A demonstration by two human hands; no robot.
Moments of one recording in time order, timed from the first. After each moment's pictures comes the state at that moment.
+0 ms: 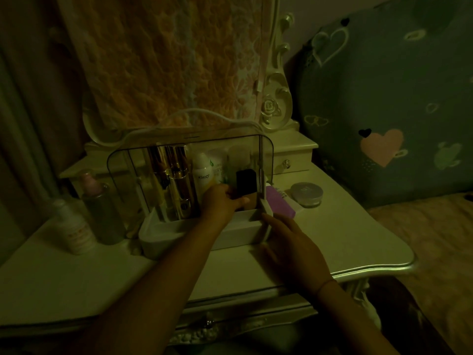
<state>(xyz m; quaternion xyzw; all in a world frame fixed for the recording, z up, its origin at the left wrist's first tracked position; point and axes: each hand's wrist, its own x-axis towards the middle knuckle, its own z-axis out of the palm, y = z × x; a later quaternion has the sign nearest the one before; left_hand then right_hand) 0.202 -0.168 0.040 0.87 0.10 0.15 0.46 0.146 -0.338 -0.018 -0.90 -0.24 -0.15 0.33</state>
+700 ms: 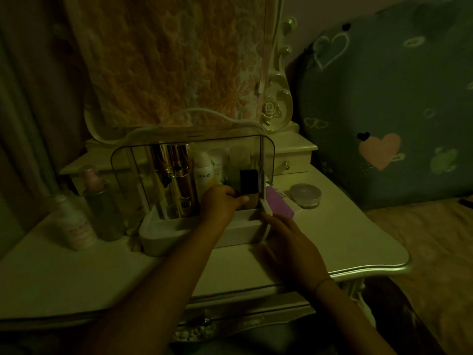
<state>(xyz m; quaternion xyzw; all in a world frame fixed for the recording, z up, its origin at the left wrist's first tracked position) 0.200 -0.168 0.037 0.87 0.09 0.18 0.45 0.147 -0.337 -0.018 -0.90 -0.24 -0.16 0.32</state>
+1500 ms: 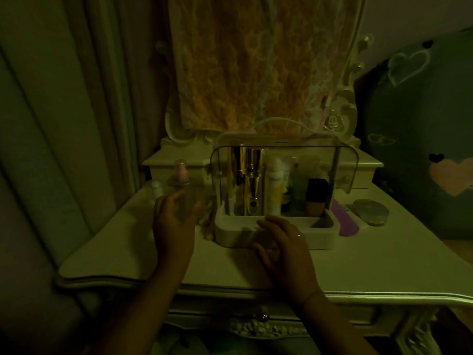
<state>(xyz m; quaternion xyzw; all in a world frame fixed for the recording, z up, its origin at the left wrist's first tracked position) 0.070 -0.004 0.023 0.75 0.15 0.51 0.40 0.094 -0.214 0.008 -0.84 -0.31 -0.22 0.39</state>
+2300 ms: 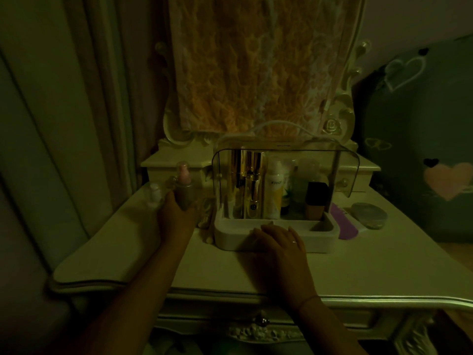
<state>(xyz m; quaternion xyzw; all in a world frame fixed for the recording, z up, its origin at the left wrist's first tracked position) 0.108 0.018 0.029 0.77 0.25 0.38 0.46 0.101 -0.207 -0.005 -0.89 -0.31 -0.21 0.26</state>
